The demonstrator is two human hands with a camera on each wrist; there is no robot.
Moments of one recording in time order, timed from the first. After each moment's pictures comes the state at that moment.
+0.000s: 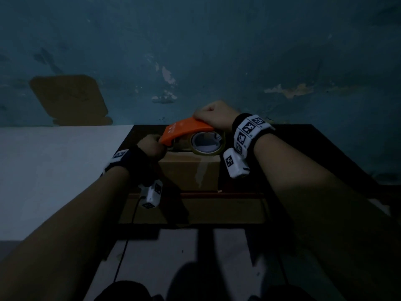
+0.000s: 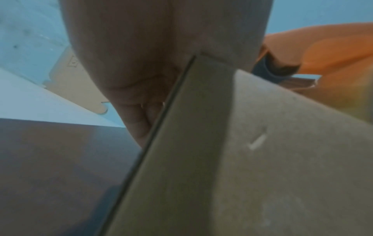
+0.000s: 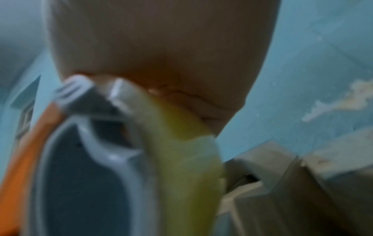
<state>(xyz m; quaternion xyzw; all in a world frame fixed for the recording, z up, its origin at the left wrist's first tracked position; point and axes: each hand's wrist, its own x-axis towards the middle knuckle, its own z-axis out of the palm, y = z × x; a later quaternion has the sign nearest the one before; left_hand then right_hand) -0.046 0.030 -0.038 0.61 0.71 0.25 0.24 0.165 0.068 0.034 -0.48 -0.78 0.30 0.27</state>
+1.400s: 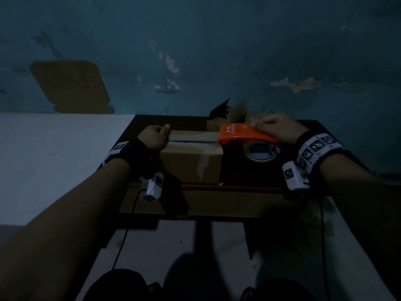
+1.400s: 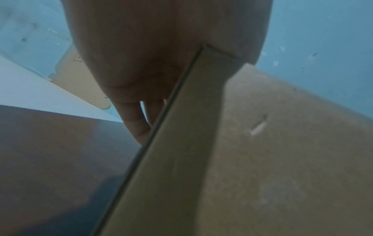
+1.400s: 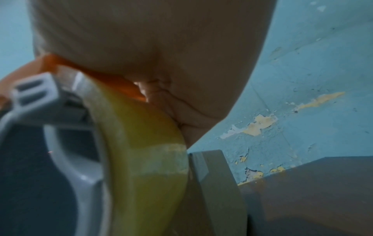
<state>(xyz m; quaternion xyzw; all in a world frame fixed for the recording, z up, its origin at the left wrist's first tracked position) -0.051 0.039 -0.052 0.61 0.72 0.25 0.21 0.299 0.067 -0.012 -0.53 -0.74 0.30 0.30</state>
